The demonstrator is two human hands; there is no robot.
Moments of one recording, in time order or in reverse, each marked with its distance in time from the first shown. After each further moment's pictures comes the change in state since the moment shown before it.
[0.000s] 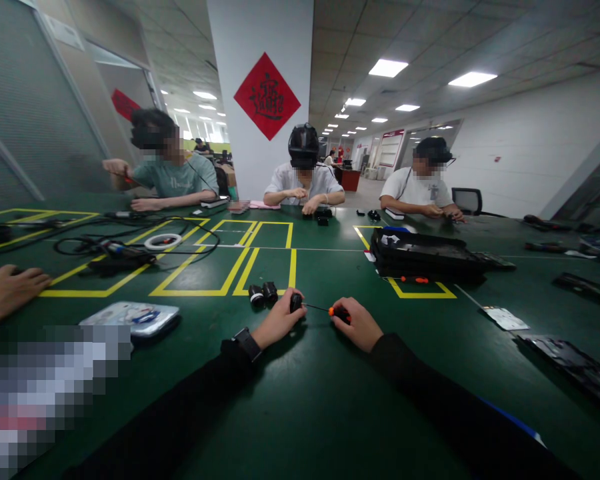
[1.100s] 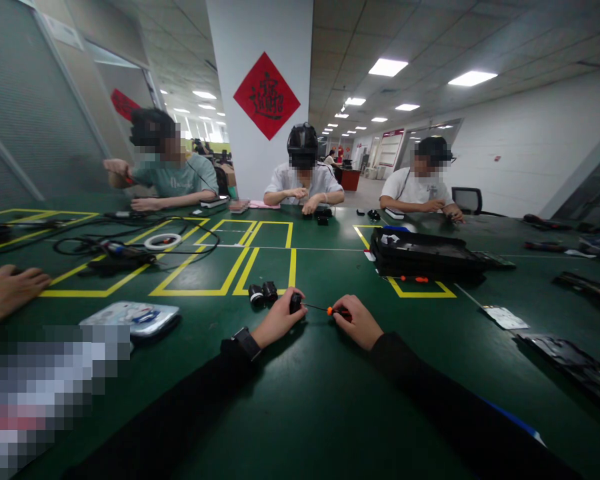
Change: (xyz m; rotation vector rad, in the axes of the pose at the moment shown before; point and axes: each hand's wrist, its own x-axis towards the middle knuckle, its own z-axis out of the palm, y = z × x) left_hand 0.001 0.003 -0.001 0.018 -0.013 0.031; right_hand 0.002 0.002 -0.001 -0.006 0.024 -0.033
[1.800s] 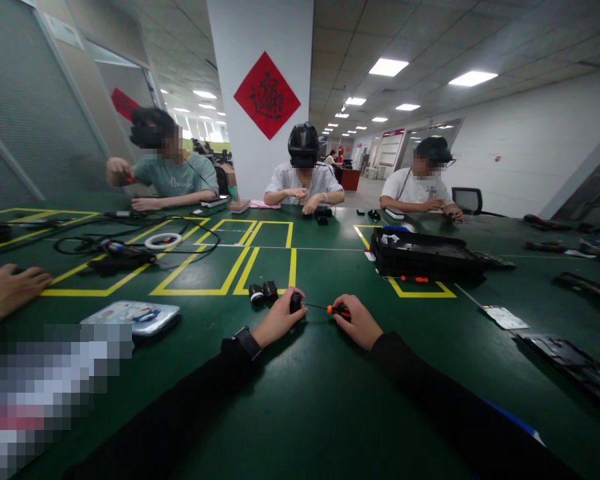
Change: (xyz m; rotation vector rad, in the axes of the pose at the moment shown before) left_hand -0.001 0.002 0.000 -0.005 0.002 -0.016; right_hand -0.001 0.000 0.000 0.029 -0.007 0.017
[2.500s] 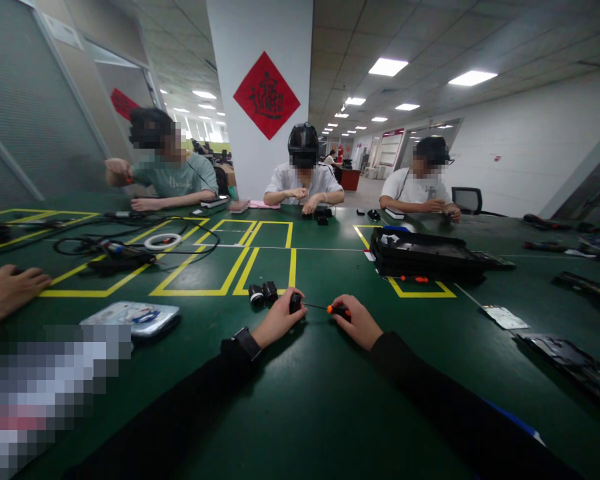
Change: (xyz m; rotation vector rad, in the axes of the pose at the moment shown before) left_hand 0.001 -0.004 0.001 -0.006 0.016 0.036; right_hand 0.000 0.004 0.003 0.033 0.006 -0.026
